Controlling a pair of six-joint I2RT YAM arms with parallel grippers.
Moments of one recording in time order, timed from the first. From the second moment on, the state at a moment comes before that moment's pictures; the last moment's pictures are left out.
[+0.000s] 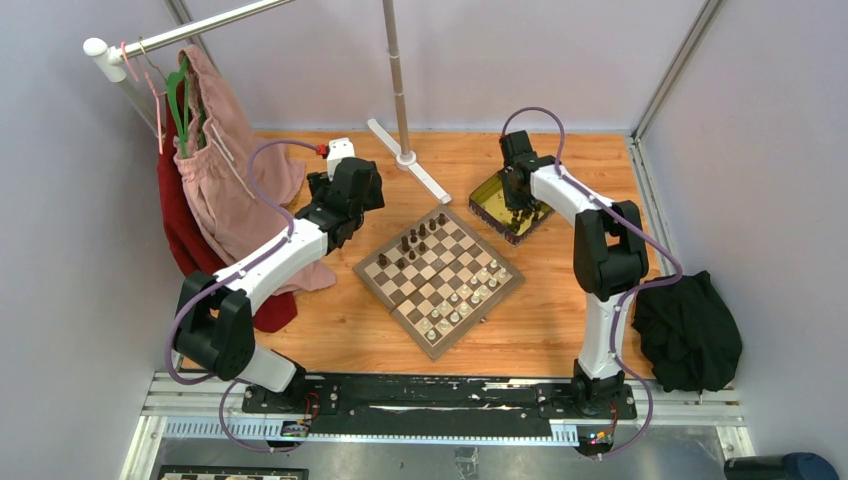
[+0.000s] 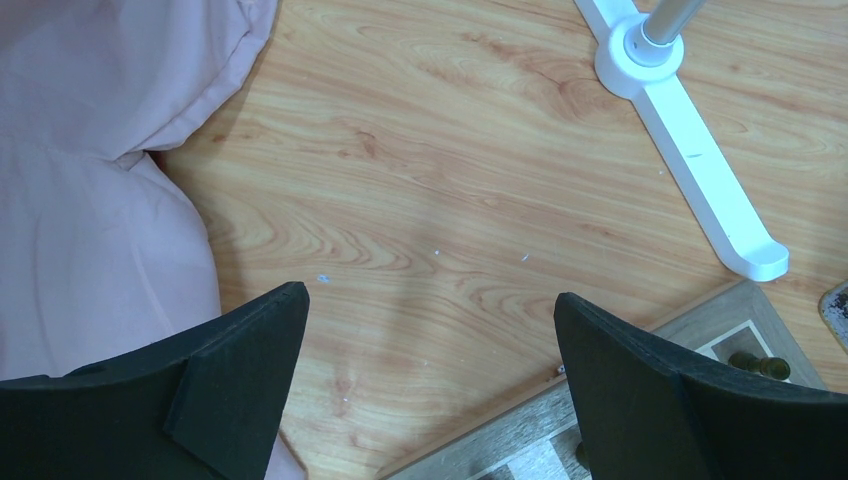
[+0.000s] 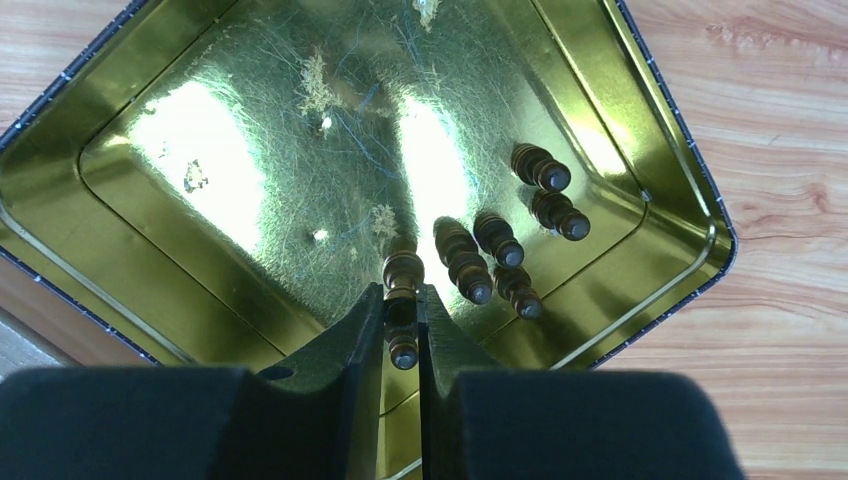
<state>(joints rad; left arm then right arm) -0.47 1.46 1.07 -0.19 -0.61 -0.41 0.30 2.01 1.57 -0.60 0.22 0.11</state>
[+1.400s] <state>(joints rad) -0.47 0.98 0.88 -0.29 -0.73 -0.55 0.73 1.81 1.65 -0.69 0.24 0.06</state>
